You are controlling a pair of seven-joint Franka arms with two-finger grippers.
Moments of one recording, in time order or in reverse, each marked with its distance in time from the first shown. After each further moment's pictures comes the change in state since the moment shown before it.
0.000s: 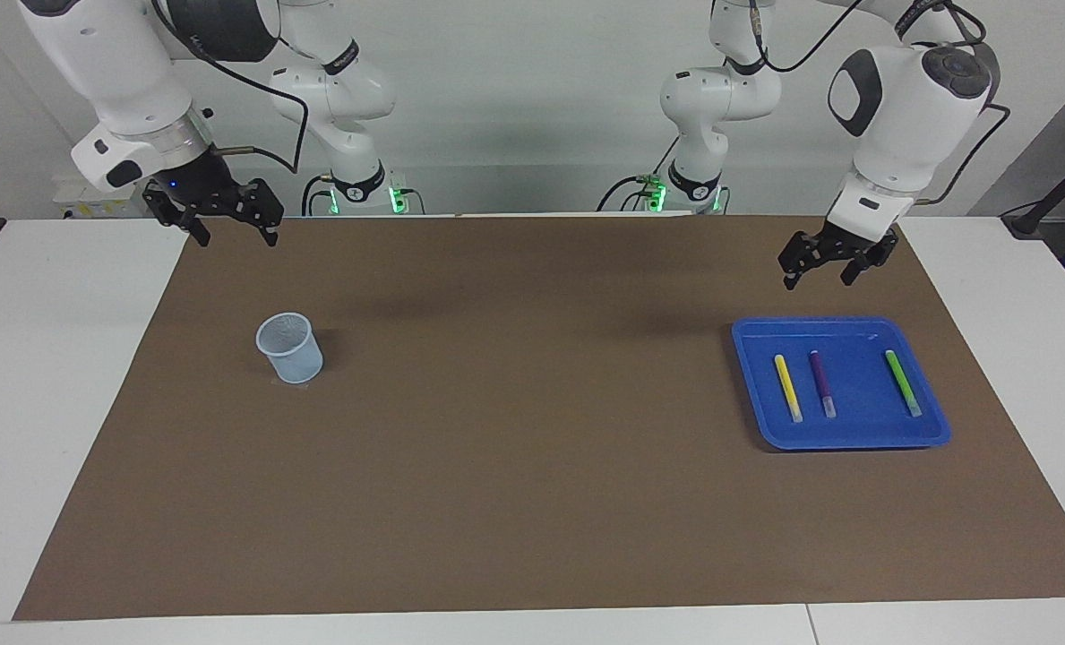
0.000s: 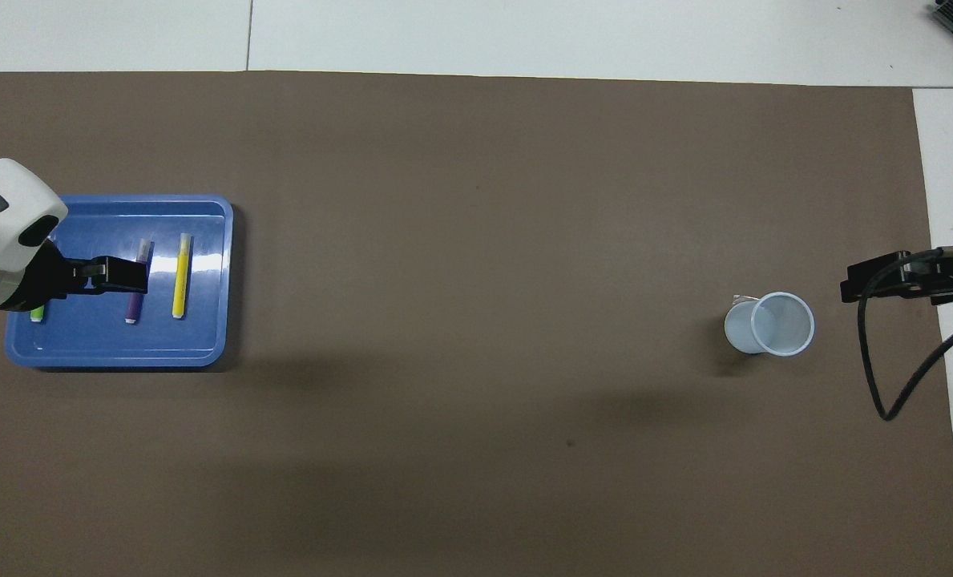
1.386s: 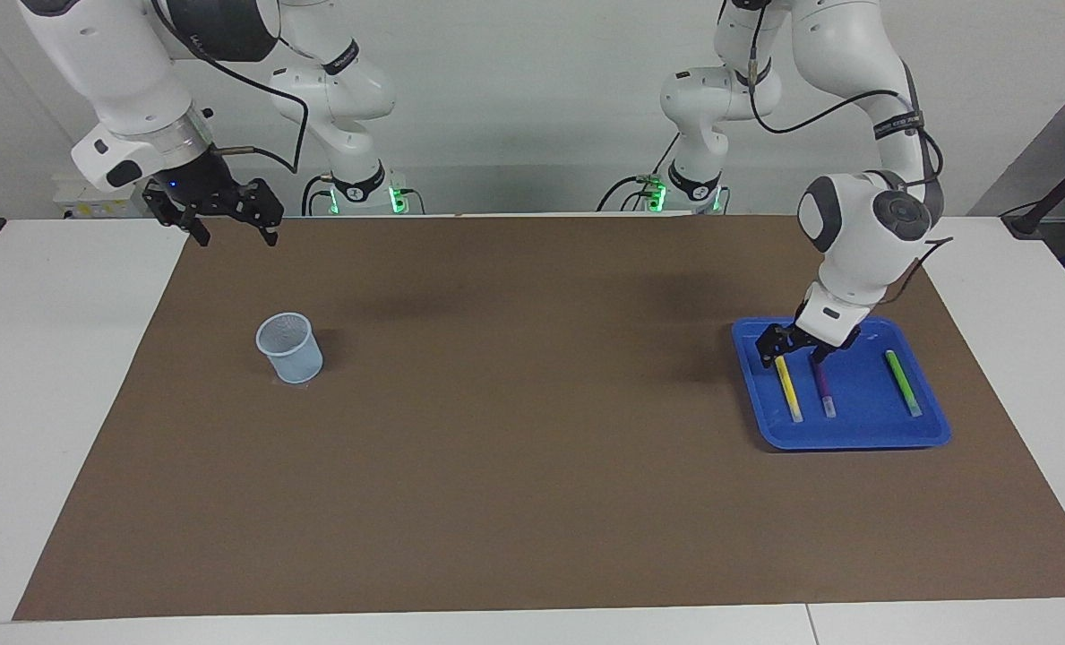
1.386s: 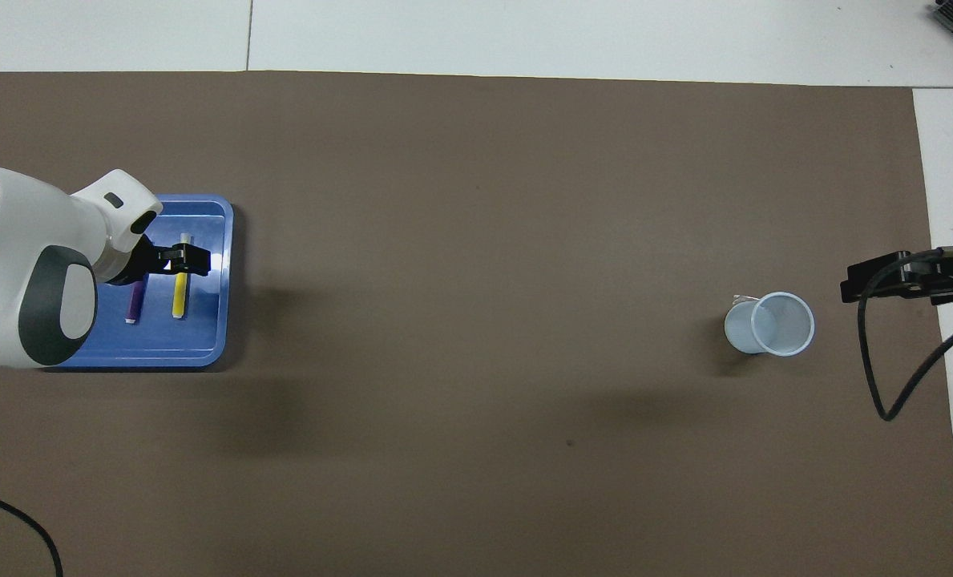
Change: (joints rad) left arm 0.002 0.290 0.006 -0.053 0.000 0.335 0.005; right arm 0.000 0.000 0.000 0.000 0.000 0.000 0.000
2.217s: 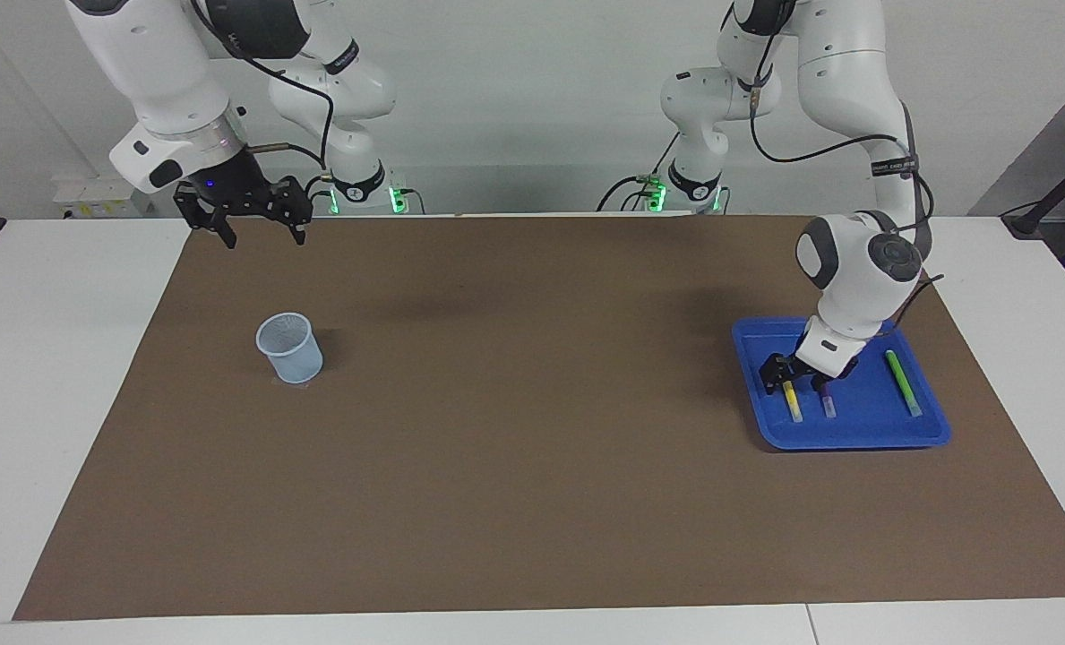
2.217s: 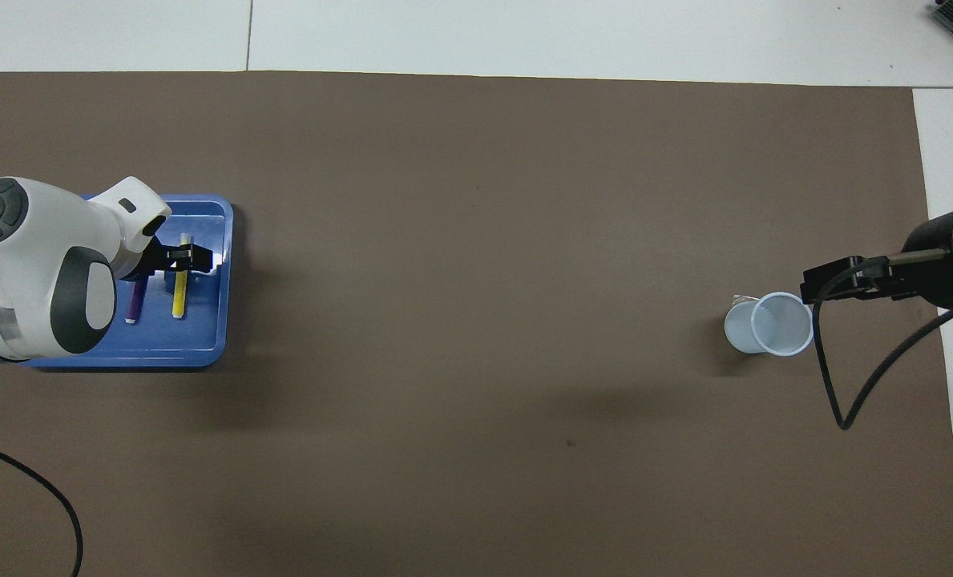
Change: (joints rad) left arm 0.035 0.106 0.001 0.001 0.000 0.126 0.057; right arm 0.059 -0.004 0.024 -0.017 0.003 0.030 -0.001
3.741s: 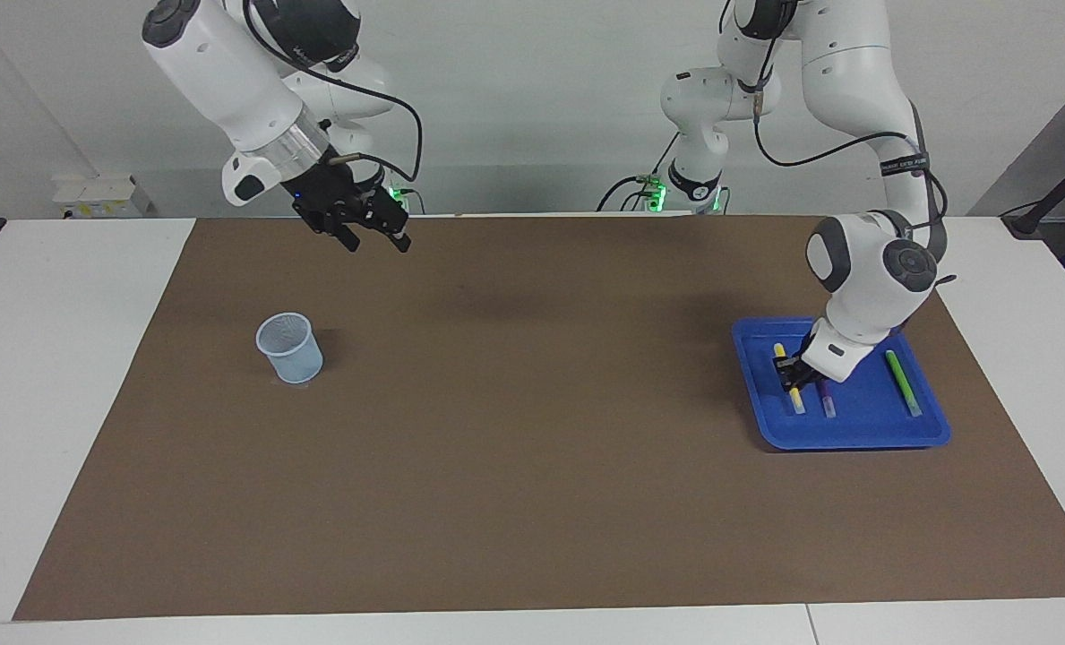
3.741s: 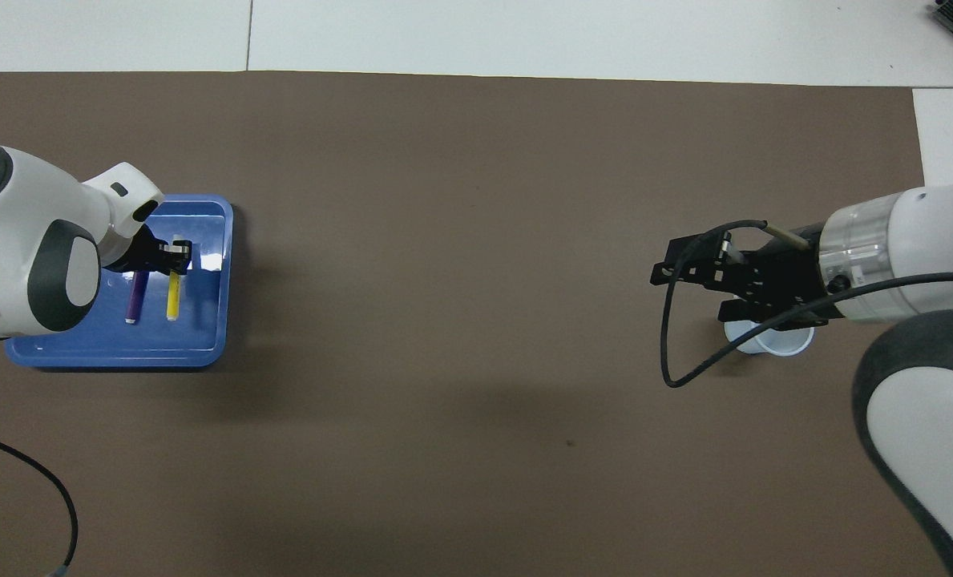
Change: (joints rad) left arm 0.001 0.002 -0.002 0.129 -0.012 -0.223 -0.004; right arm 0.135 -0.036 0.006 -0.155 0.382 0.255 0.511
